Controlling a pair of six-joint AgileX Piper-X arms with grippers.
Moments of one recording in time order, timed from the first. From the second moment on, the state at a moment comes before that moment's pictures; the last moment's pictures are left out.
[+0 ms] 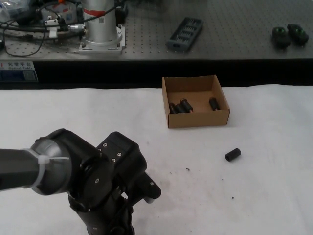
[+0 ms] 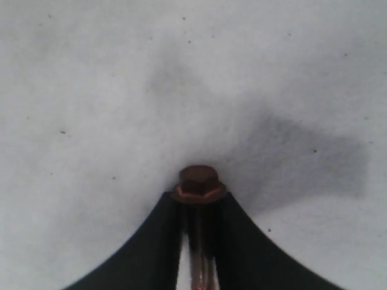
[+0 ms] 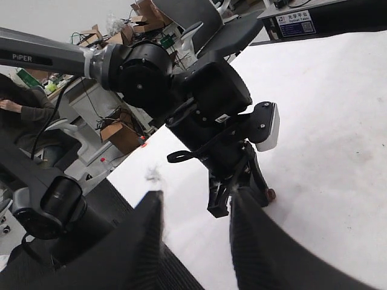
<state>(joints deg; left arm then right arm) -40.4 95.0 -48.9 41.0 4.0 13.3 21.0 -0.4 -18.1 35.8 -44.0 26.1</state>
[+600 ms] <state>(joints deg) -40.4 83.3 -49.0 41.0 3.6 -2.3 21.0 -0.4 -18.1 35.8 -36.8 26.1</state>
